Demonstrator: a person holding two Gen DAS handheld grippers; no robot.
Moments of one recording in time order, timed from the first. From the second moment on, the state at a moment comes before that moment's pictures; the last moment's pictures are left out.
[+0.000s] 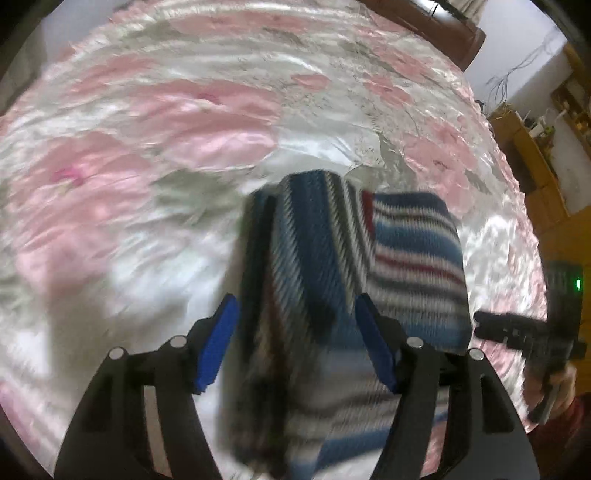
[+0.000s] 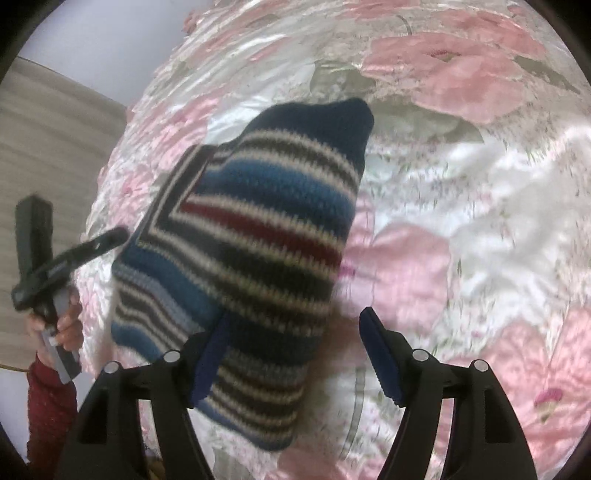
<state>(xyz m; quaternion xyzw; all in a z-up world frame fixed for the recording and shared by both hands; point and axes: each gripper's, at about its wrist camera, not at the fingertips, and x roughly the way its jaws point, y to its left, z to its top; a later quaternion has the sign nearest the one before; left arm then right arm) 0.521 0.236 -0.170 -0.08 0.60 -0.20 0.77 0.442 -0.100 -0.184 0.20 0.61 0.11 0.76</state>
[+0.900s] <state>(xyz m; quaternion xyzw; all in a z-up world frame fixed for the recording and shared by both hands) 0.506 0.255 -0.192 -0.07 0.58 -0.14 0.80 0.450 -0.079 -0.197 0.19 0.60 0.12 0.77</state>
